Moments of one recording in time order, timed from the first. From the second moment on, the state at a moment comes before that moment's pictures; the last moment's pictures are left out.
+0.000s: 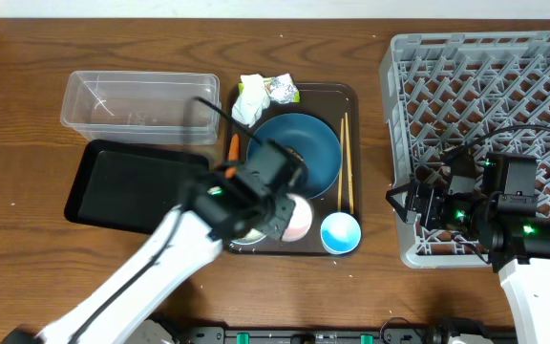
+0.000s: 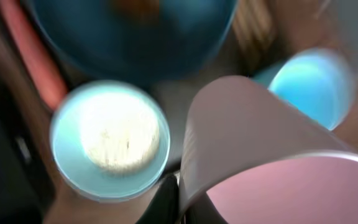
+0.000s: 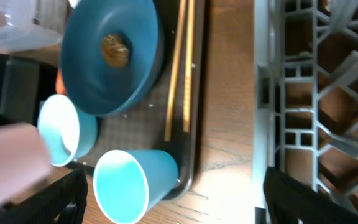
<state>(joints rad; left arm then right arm) -0.70 1.30 1.21 -1.02 0.04 -0.26 -0.06 1.03 0.82 -0.84 -0.52 0.17</state>
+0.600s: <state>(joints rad) -0.48 1.22 1.22 -0.64 0.98 -0.18 0.00 0.99 0.83 -0.24 -1.50 0.14</state>
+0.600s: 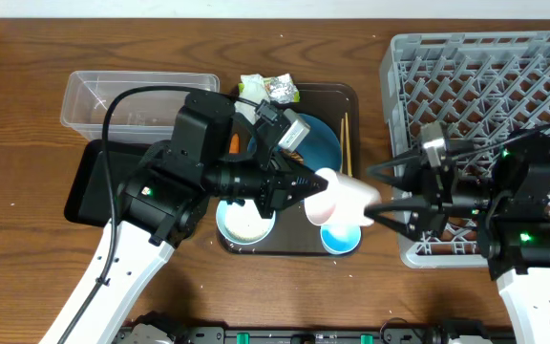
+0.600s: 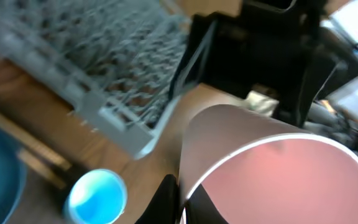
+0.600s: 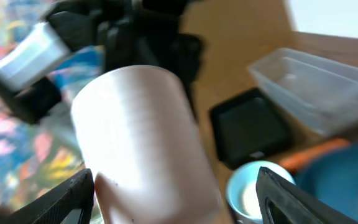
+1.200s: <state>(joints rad) -0.48 1.22 1.22 -0.60 1.00 -0.18 0.17 0.99 0.83 -0.15 -1.43 0.20</state>
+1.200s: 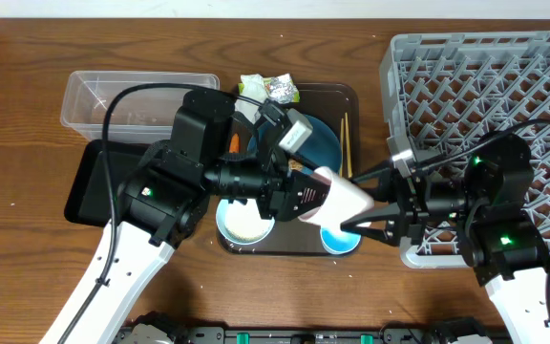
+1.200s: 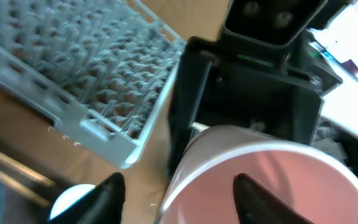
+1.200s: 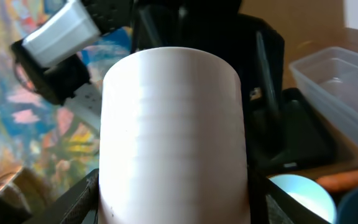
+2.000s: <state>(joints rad) -0.44 1.21 1.22 -0.76 0.78 -0.17 -0.35 1.00 1.00 -0.88 -0.28 0.41</state>
